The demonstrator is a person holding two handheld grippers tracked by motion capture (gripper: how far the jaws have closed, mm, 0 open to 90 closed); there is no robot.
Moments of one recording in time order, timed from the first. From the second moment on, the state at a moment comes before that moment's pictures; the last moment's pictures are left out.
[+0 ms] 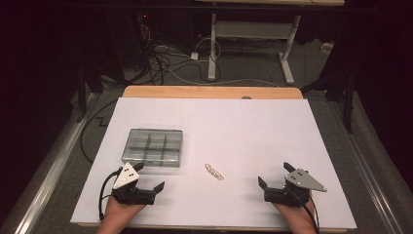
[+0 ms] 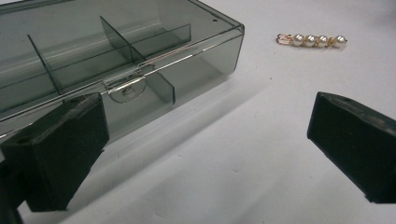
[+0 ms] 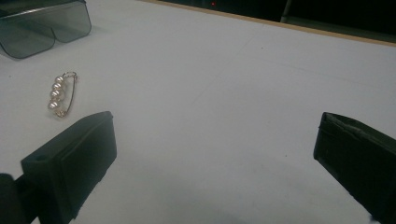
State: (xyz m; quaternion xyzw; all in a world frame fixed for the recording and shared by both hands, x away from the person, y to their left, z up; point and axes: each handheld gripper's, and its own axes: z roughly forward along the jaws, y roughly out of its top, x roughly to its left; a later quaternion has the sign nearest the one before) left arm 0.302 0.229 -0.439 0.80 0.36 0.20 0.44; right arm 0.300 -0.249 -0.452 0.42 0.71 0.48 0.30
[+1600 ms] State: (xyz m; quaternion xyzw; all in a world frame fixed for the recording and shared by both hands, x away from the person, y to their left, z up) left arm 0.302 0.230 -0.438 0.80 0.36 0.20 0.45; right arm 0.302 -0.222 -0.447 0.38 0.78 0.46 0.19
